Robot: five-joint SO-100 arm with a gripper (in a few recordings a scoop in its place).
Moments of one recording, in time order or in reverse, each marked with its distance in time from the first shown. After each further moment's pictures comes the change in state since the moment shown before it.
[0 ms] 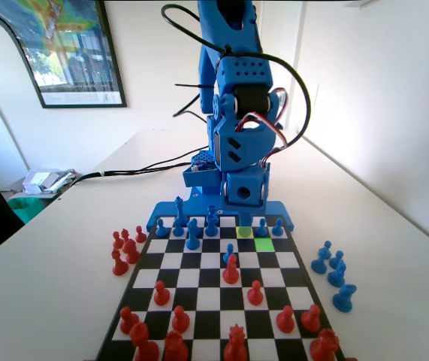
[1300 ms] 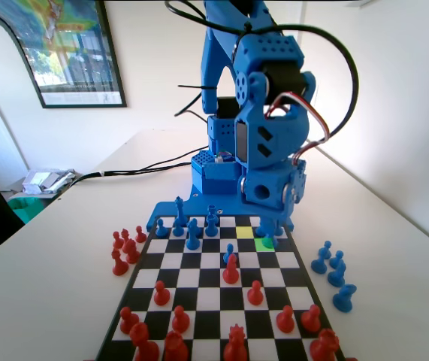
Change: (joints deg) arm -5.0 -7.3 -19.7 11.4 24.3
